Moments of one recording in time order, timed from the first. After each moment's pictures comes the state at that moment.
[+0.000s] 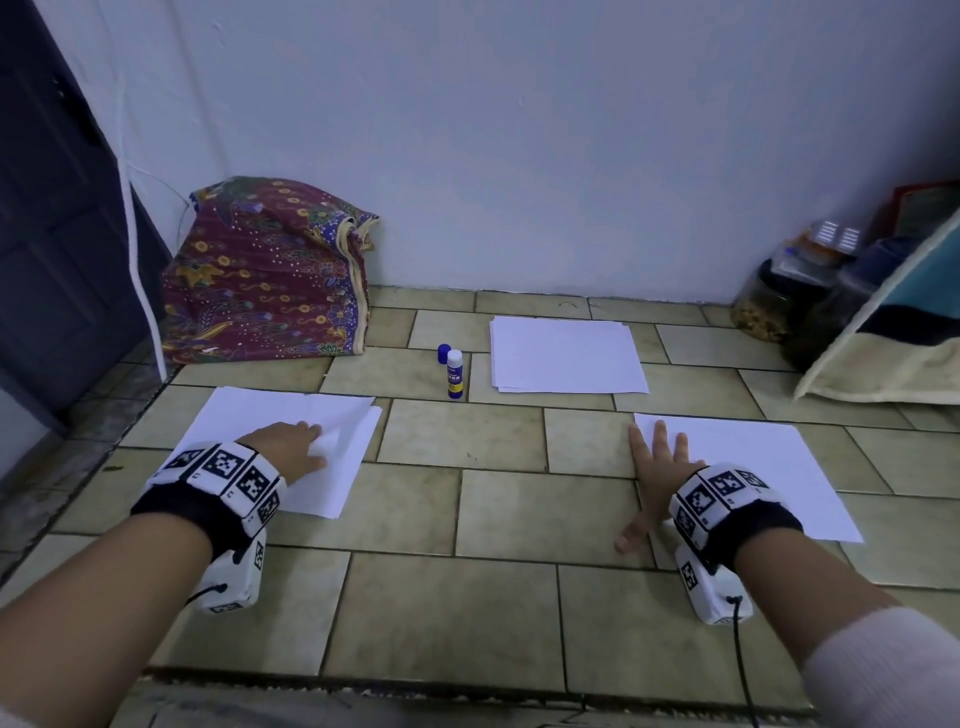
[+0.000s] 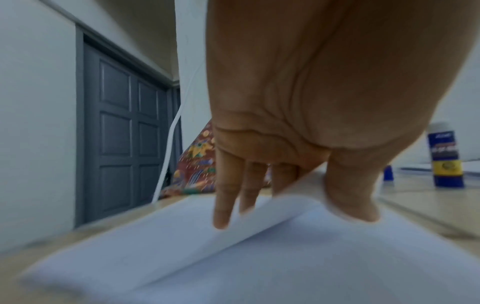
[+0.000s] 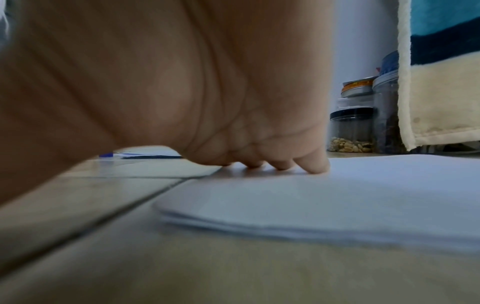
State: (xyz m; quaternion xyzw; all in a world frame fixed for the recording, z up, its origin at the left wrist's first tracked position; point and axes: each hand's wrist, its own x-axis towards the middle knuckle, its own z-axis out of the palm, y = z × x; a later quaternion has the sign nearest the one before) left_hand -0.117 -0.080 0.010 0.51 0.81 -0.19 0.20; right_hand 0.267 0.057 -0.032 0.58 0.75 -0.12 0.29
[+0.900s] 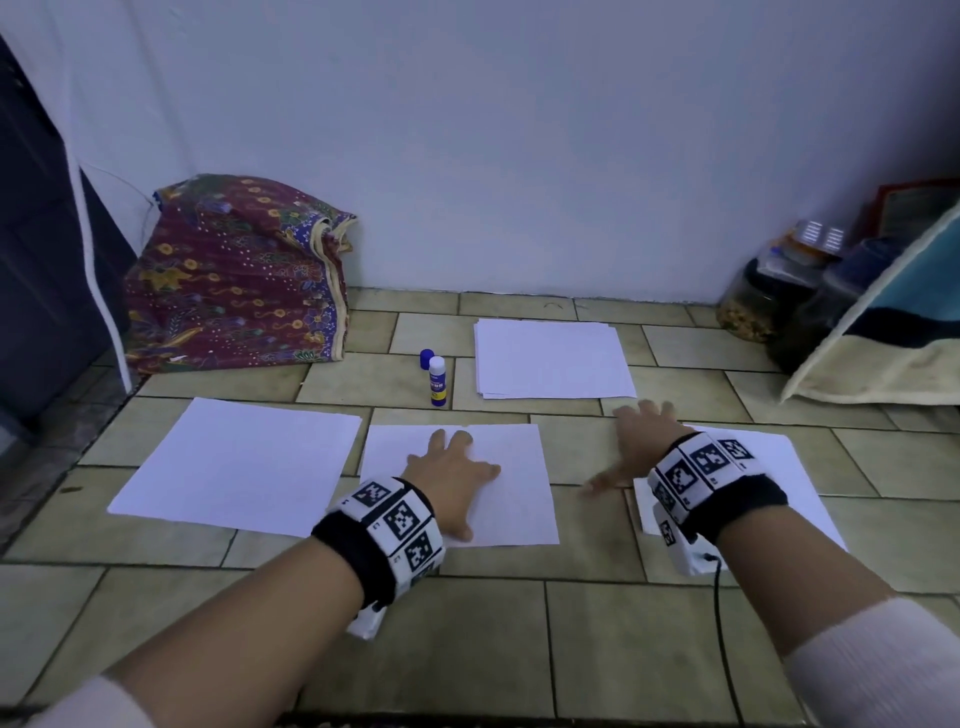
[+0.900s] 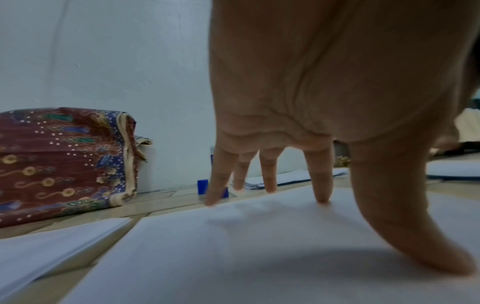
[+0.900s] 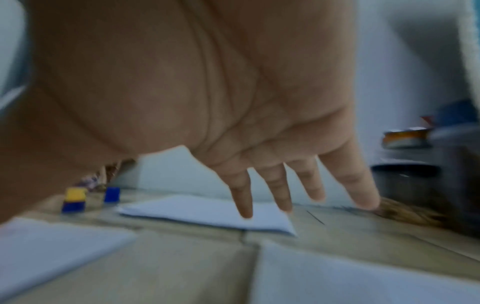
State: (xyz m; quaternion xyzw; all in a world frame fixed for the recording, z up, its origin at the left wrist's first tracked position) left_hand 0.032 -0.036 -0.002 0.71 0.66 -0.16 0.21; right_hand 0.239 0.075 0.017 0.61 0.76 -0.10 0.19
